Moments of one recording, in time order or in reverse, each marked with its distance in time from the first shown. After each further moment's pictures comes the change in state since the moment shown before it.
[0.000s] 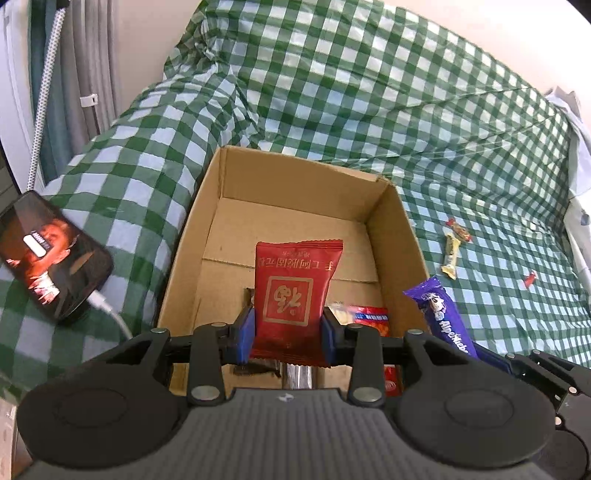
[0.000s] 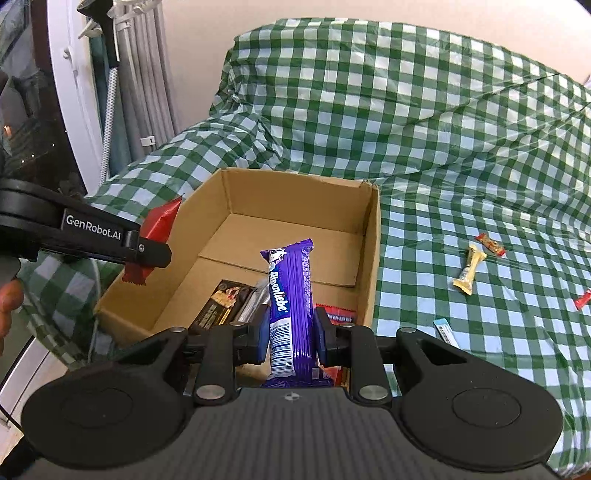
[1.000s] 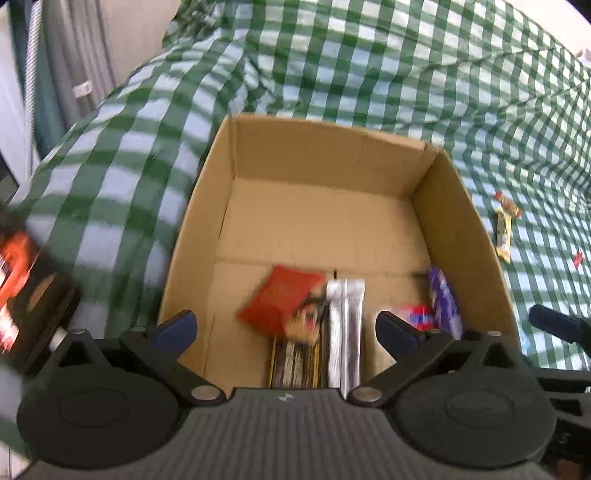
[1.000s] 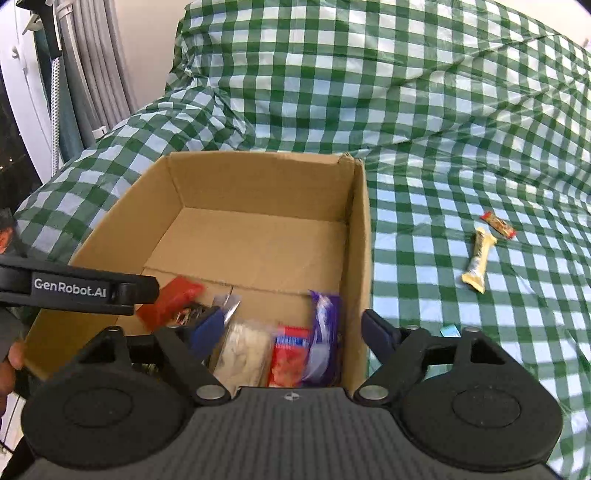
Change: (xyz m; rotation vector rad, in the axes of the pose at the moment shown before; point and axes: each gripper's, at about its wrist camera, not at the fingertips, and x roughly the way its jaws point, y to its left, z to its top) left arm 0.073 0.014 0.009 0.053 0.091 0.101; right arm 0.074 -0.018 0.017 0.085 0.077 -0.055
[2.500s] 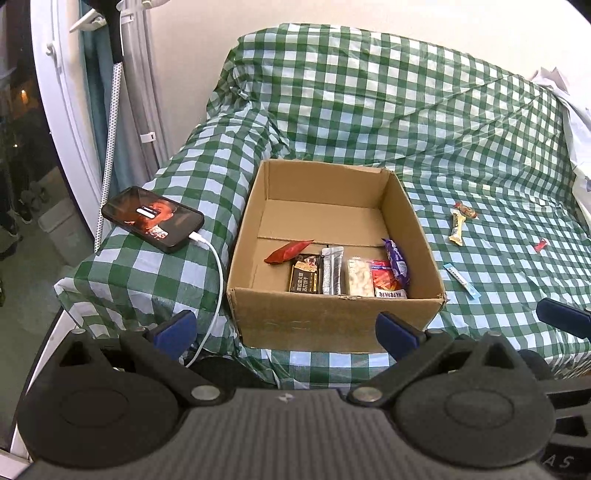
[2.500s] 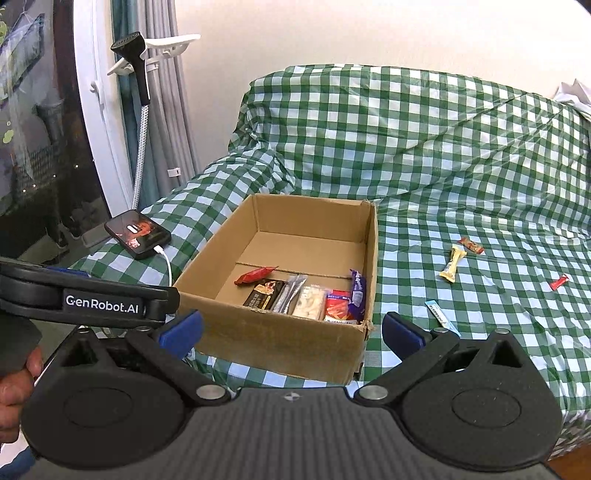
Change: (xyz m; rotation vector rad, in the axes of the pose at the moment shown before) left arm -0.206 -0.016 -0.135 0.023 -0.212 0.068; right arm -0.212 0.039 -0.102 -0.050 -0.203 0.062
